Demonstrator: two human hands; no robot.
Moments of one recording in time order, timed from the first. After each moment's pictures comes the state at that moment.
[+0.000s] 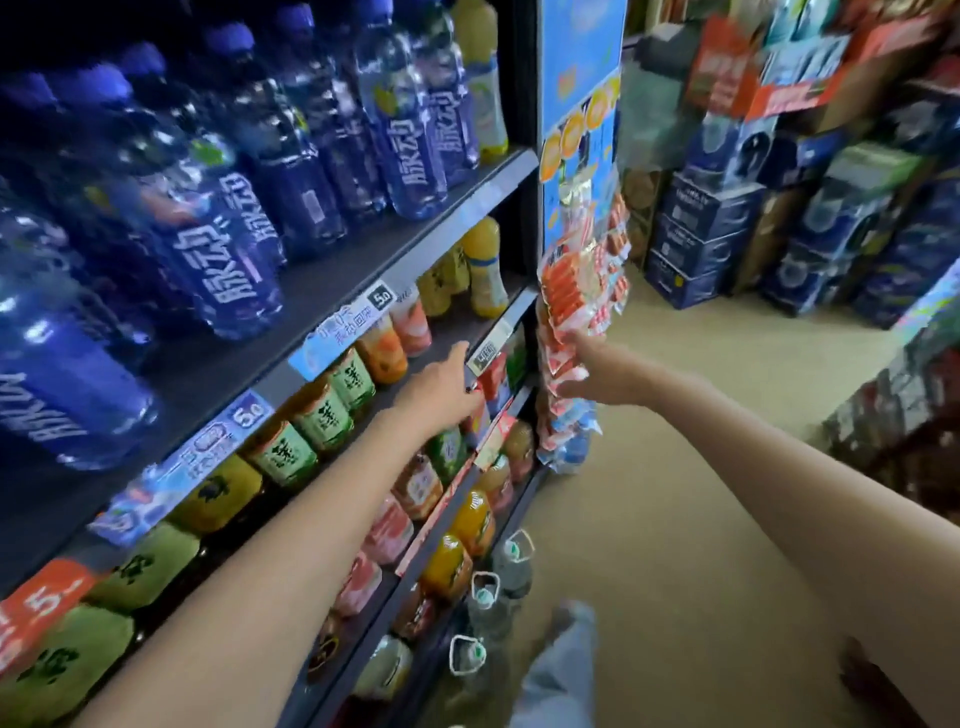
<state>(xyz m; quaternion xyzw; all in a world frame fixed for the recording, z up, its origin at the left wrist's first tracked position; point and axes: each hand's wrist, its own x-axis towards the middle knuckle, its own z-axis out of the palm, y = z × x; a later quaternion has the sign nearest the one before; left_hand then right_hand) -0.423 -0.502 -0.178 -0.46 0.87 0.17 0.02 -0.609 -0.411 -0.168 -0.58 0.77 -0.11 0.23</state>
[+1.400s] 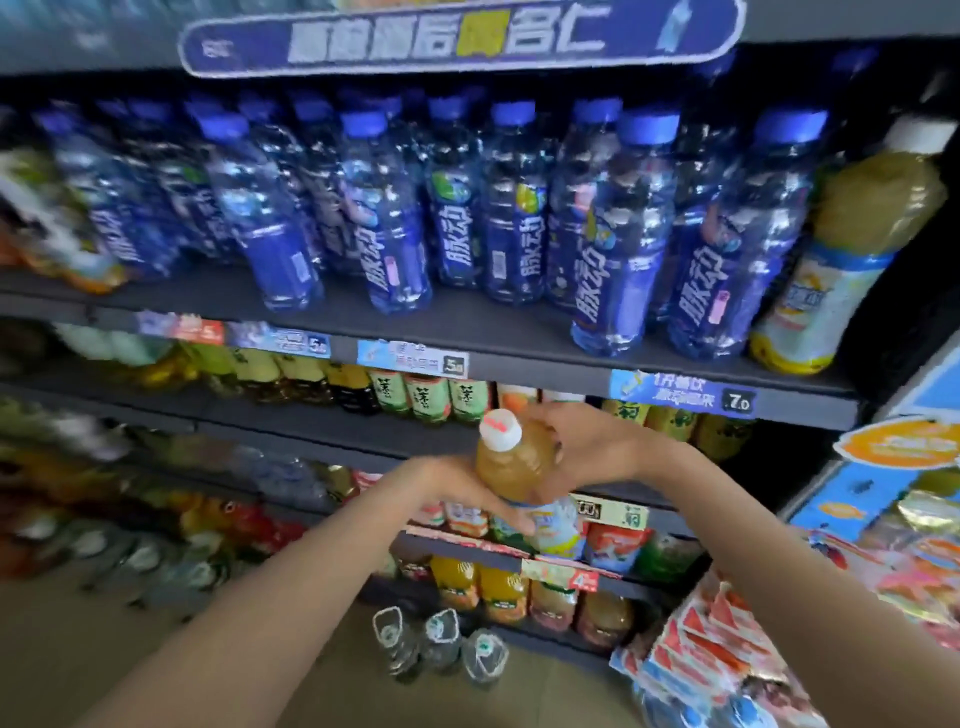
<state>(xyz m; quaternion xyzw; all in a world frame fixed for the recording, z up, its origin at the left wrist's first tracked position) -0.538 -0.527 -0.140 -0.72 0.47 0.50 -0.11 -0.666 -0.633 -0.093 -0.92 0.15 0.07 0.37</state>
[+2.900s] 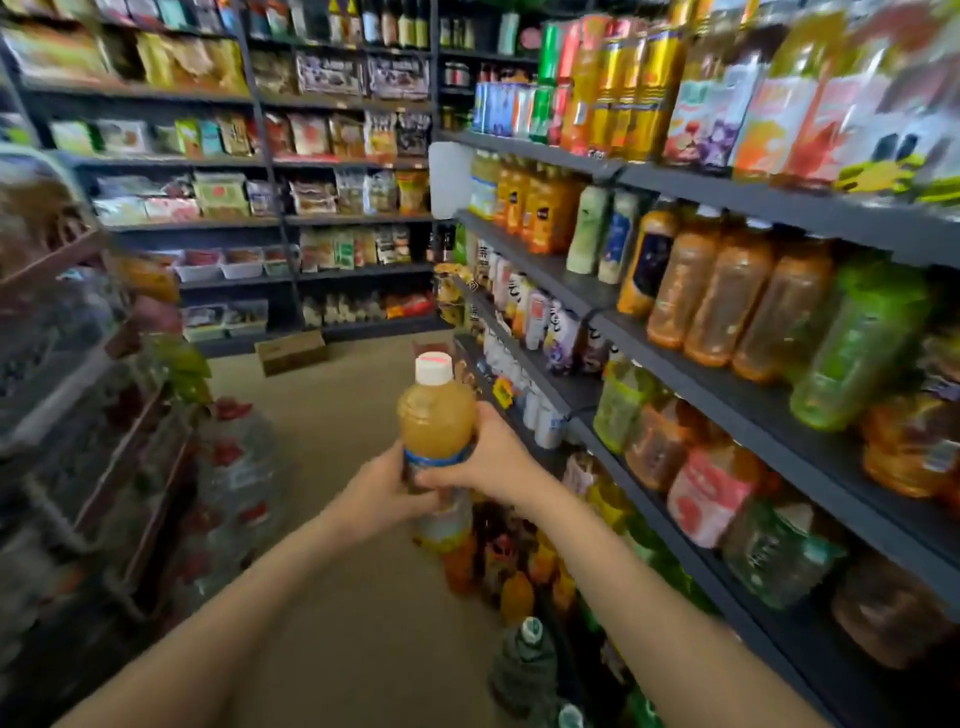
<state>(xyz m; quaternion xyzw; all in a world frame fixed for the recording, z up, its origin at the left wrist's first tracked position) 0.230 0.303 -0.109 -0.88 0.05 0.01 -0.47 0.271 0.147 -0.076 -0.84 -0.24 0.09 0.49</state>
